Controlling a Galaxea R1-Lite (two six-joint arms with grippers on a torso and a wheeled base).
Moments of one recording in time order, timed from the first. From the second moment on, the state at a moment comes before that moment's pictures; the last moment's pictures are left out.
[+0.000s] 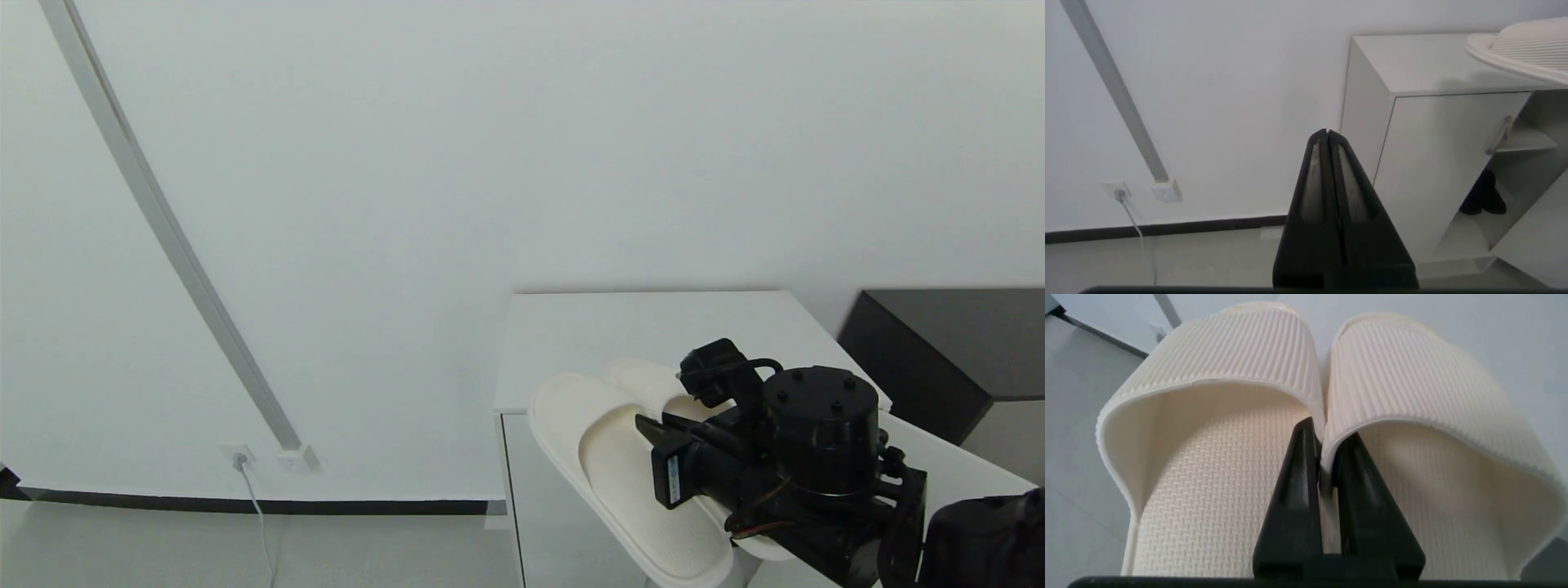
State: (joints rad) left arm 0.00 0.00 0.00 0.00 -0.05 0.00; right arm 0.81 1.79 -0.60 -0.93 -0.26 0.11
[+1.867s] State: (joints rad) left arm 0.00 0.00 0.00 0.00 -0.05 0.00; right arm 0.81 1.80 -0.57 -0.94 -0.27 0.11
